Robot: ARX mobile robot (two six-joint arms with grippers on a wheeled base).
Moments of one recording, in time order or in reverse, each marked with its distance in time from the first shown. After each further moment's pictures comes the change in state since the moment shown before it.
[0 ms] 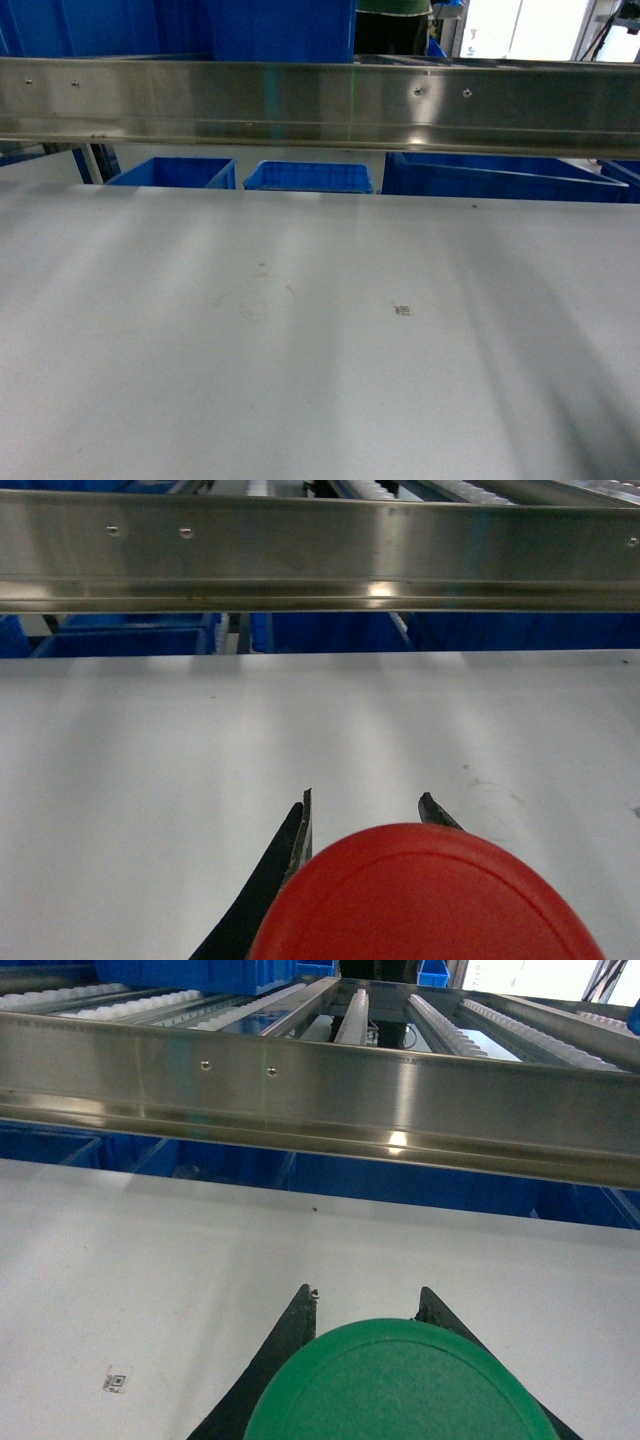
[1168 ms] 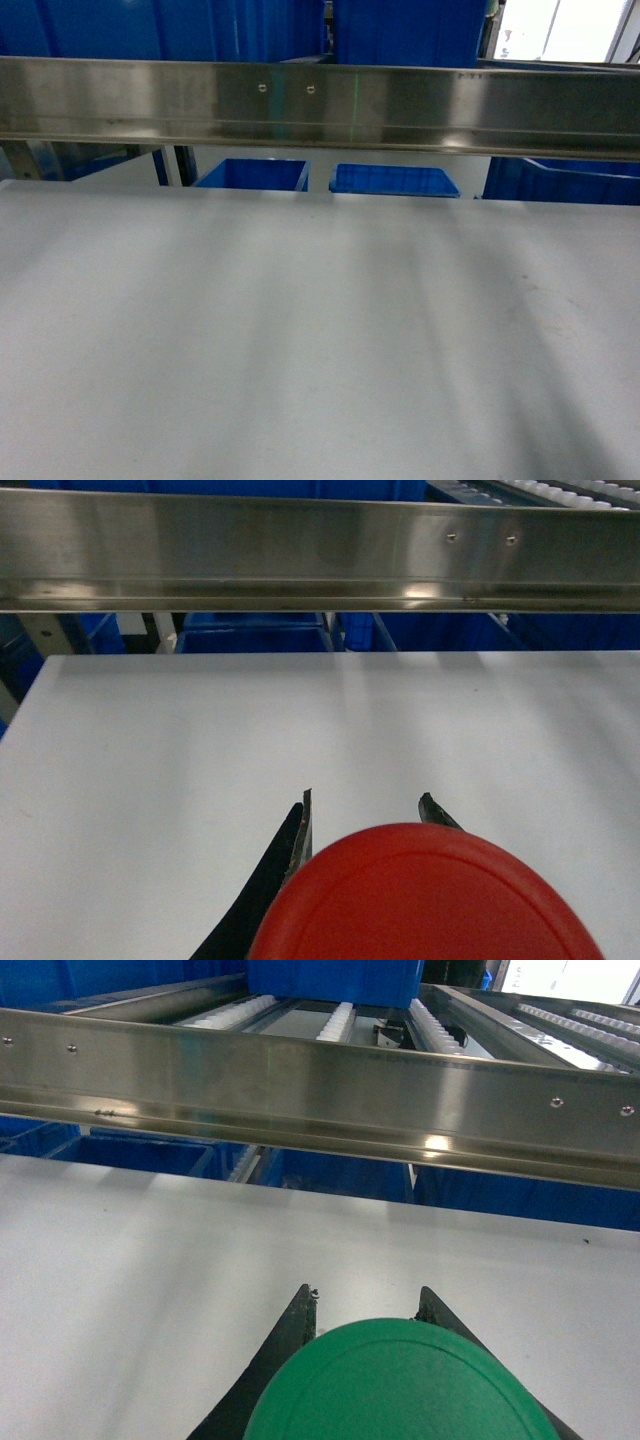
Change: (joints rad) left arm 0.000 0.000 0.000 0.002 -0.003 0.000; right arm 0.000 -0.001 0.000 0.002 -0.003 0.000
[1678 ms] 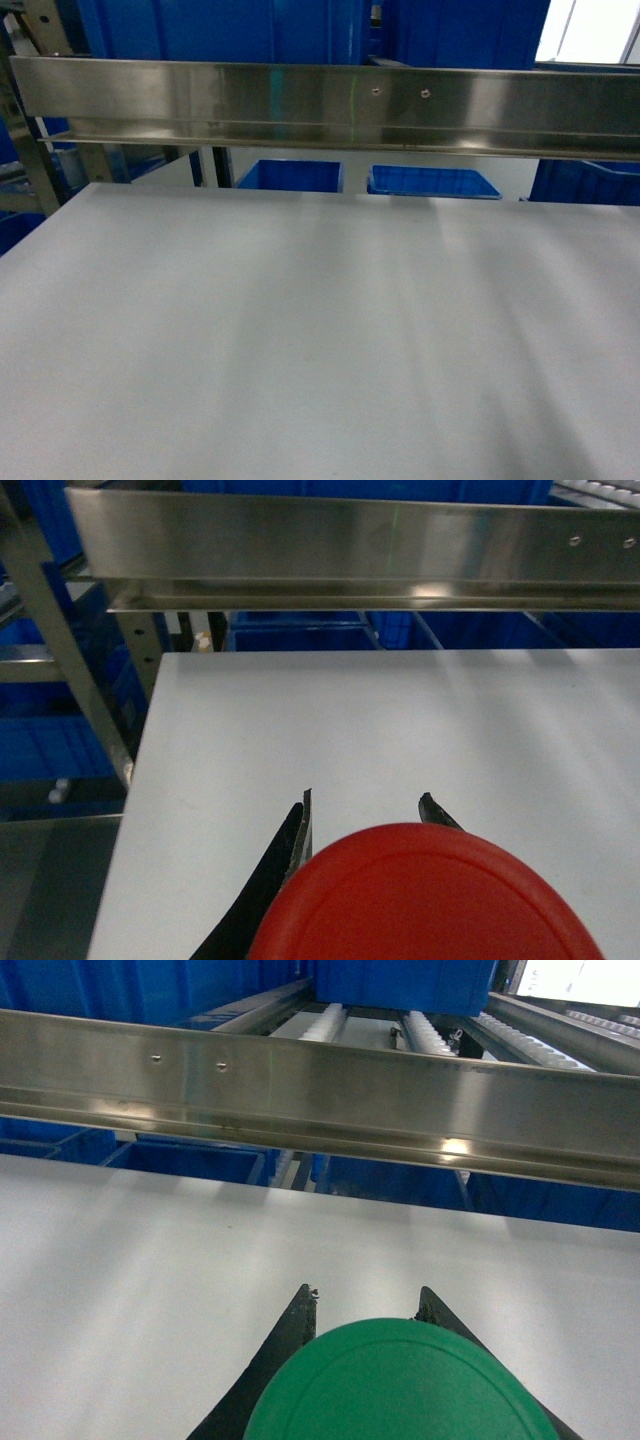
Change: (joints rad) left arm -0.001 0.001 0.000 0.000 0.001 0.000; right arm 0.000 0.001 0.000 0.000 0.000 0.000
